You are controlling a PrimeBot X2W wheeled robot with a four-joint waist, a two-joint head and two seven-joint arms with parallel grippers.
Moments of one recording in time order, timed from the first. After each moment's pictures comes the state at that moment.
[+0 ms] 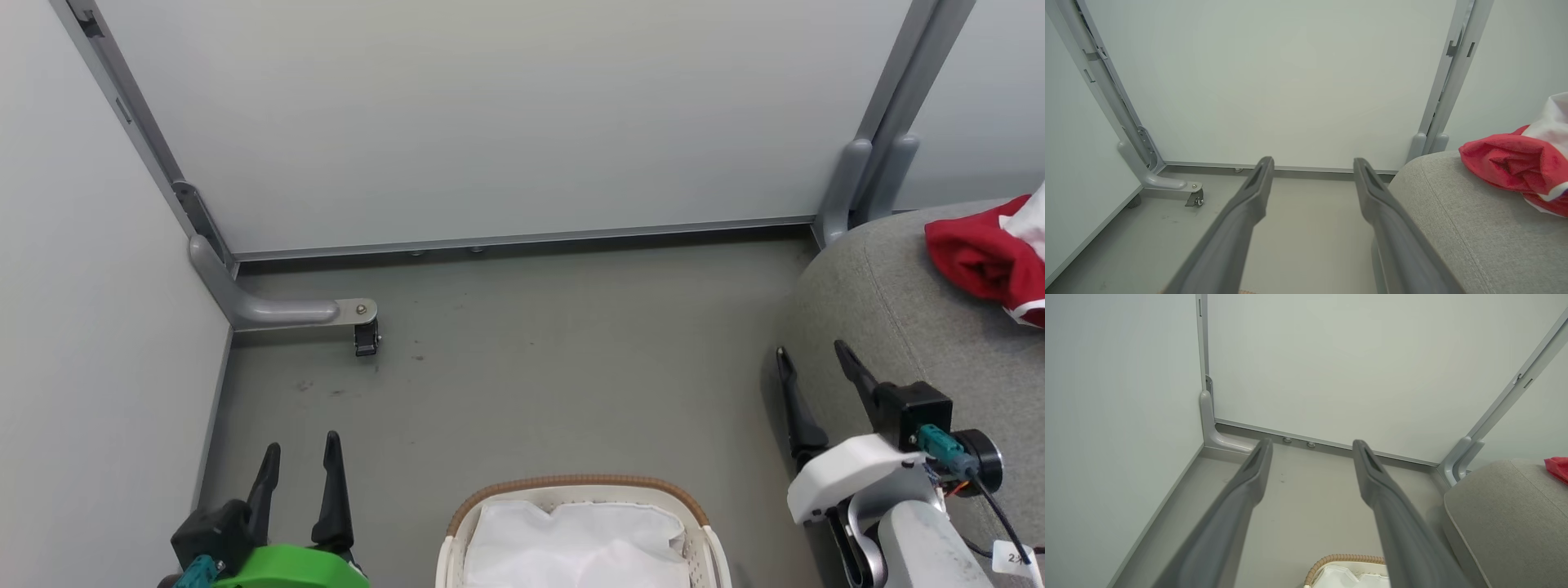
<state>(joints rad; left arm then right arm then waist) 0.00 0.05 -0.13 0.31 -0.39 -0.06 -0.26 -0.23 -0.05 -0.04 0.43 0.09 0.13 -0.26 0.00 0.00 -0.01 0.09</state>
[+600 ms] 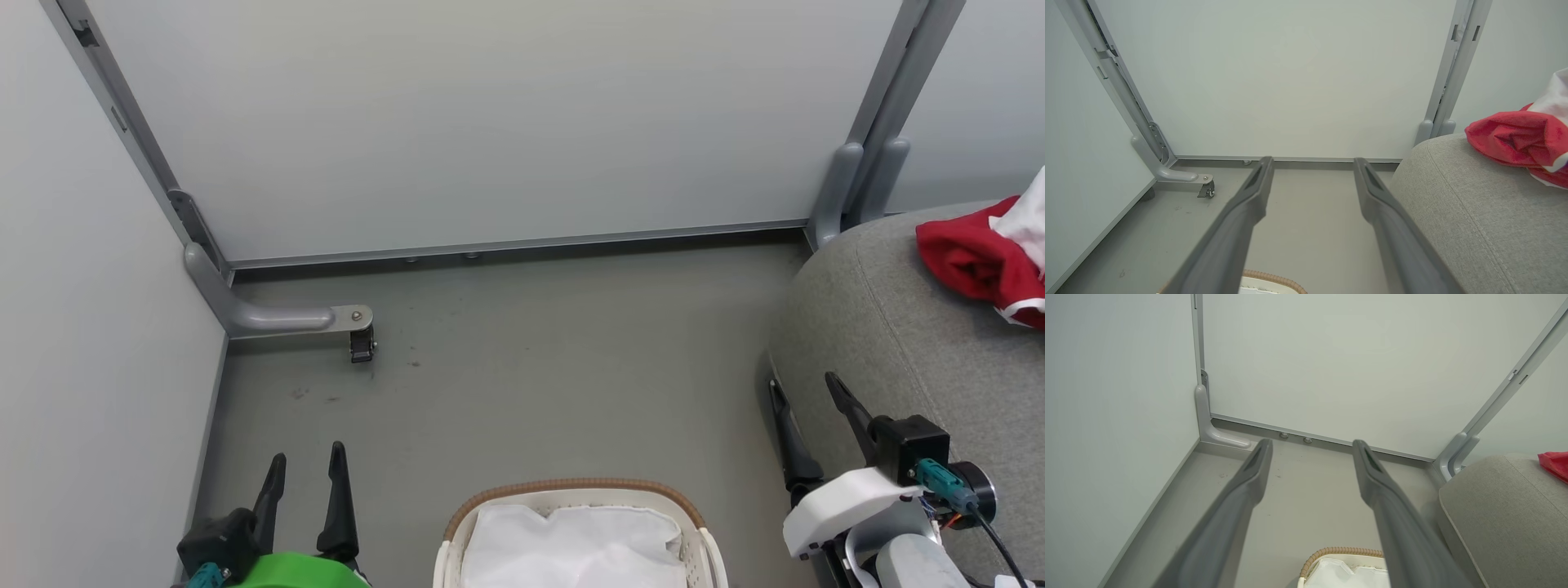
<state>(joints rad) 0.02 0.05 -0.14 0.31 -0.40 -0.05 -0.26 -0.13 -0.05 0.00 0.37 0.13 0.13 -0.26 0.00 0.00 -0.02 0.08</state>
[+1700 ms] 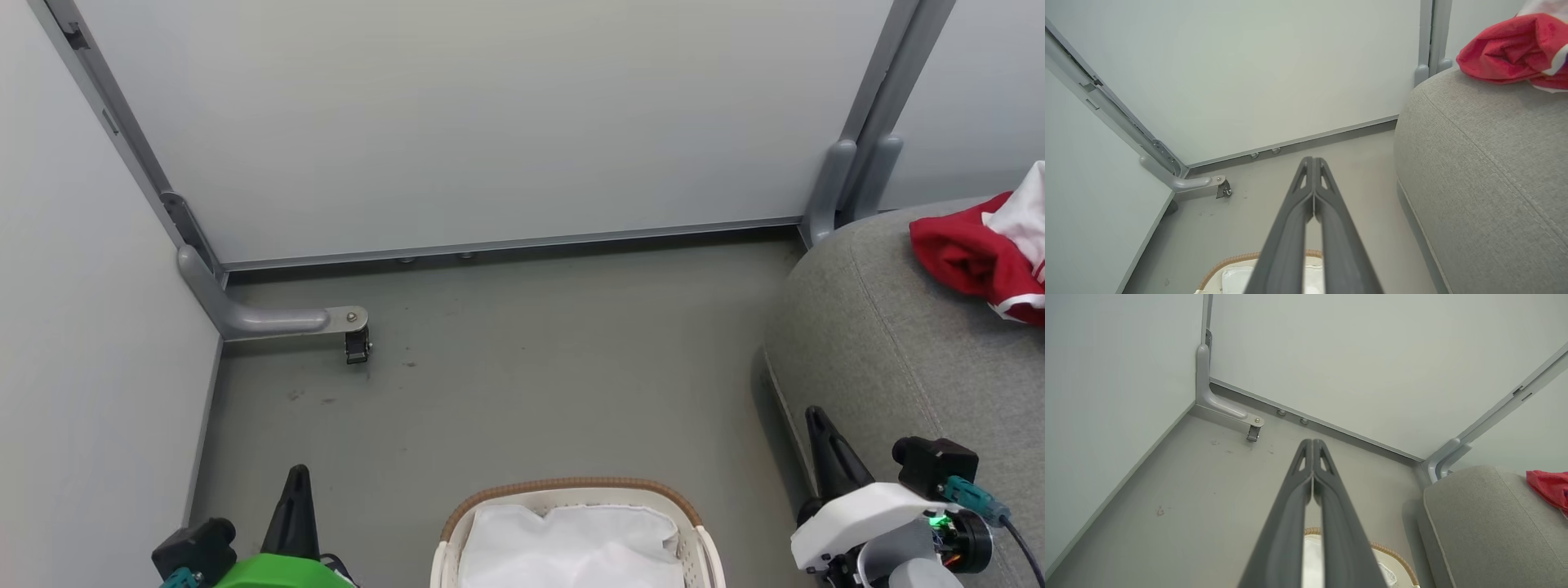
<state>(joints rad) 0.02 0.05 -0.12 0.34 -0.55 -0.06 -0.20 -0.09 -0.04 -0.01 0.39 0.35 0.13 -0.20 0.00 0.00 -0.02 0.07</state>
